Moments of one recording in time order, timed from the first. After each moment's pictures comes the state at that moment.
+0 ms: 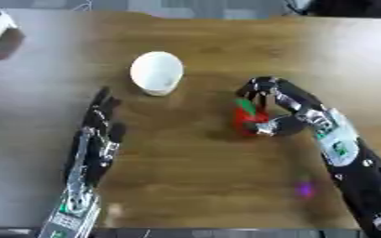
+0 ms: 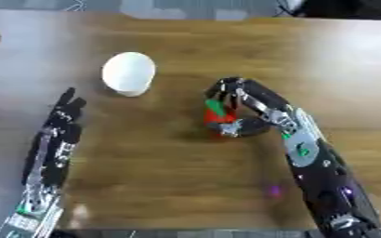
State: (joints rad) left arm -0.04 0.19 -0.18 -1.67 -0.07 -0.29 0.25; right arm -0.61 -0.22 0.10 -1.14 0.58 -0.65 0.39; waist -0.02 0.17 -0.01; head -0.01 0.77
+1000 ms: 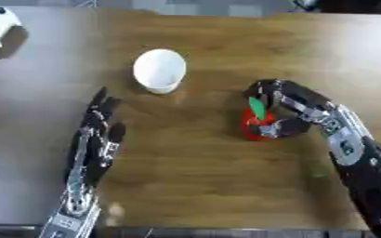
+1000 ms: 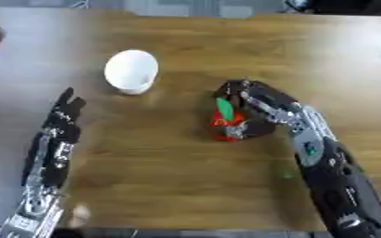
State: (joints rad) left arm -0.04 0.18 -0.18 -1.68 -0.07 -0.29 0.26; right arm -0.62 -0.23 0.10 -1.14 0.81 -0.63 0.41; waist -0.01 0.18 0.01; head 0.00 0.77
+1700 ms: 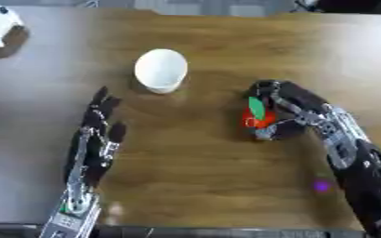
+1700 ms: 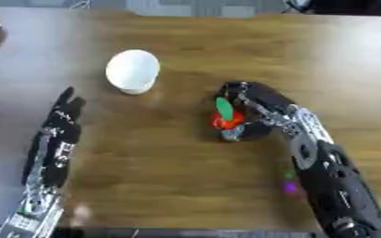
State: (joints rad) left arm -0.04 0.18 -0.18 -1.68 -0.08 -0.29 0.26; right arm -0.59 -0.21 0.10 -1.14 1.03 -0.63 0.23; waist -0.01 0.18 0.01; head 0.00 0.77
